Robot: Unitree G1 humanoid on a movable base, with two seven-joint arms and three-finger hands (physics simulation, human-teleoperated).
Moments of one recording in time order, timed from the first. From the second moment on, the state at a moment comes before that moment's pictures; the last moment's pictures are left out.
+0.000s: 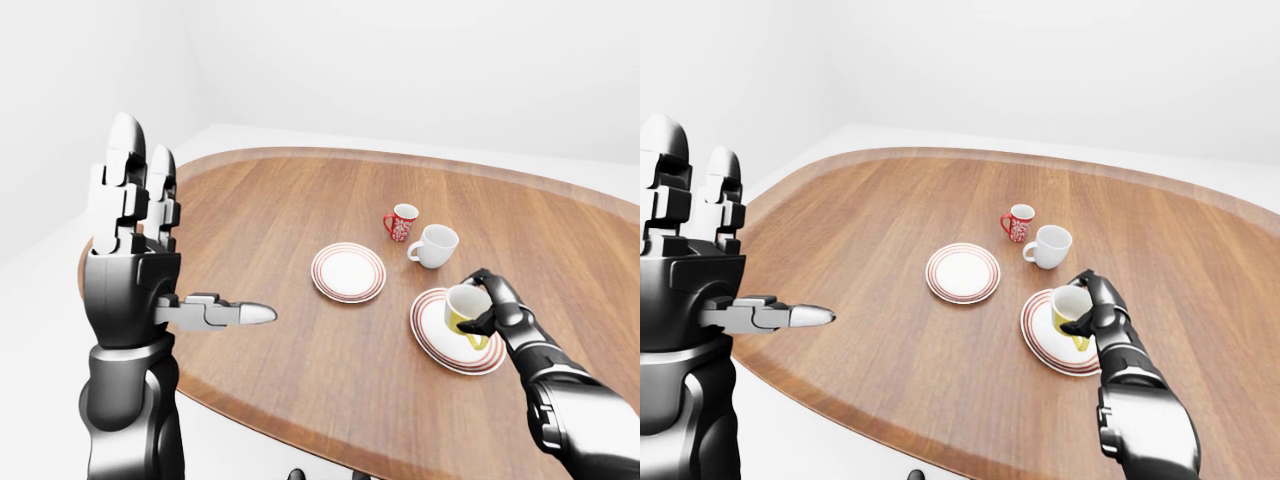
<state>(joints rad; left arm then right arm) -0.06 0.09 0.20 -0.77 -0.04 0.09 -0.17 -0.67 -0.50 -0.14 1.35 -0.50 -0.09 -0.09</state>
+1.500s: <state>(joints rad) -0.05 0.08 0.18 -0.76 -0.03 0.09 -0.17 -0.67 -0.50 -0.16 1.35 -0.42 -0.04 -0.04</state>
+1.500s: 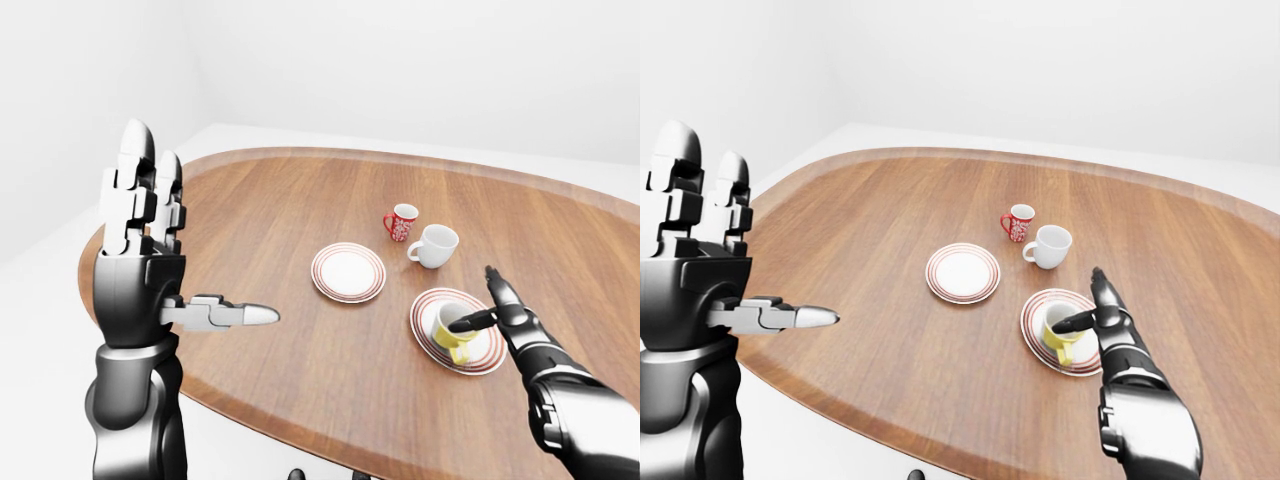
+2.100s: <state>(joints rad) -0.05 0.08 0.18 -0.76 -0.03 0.09 -0.17 -0.61 -0.53 -0.21 0.77 -0.30 0.09 0.29</state>
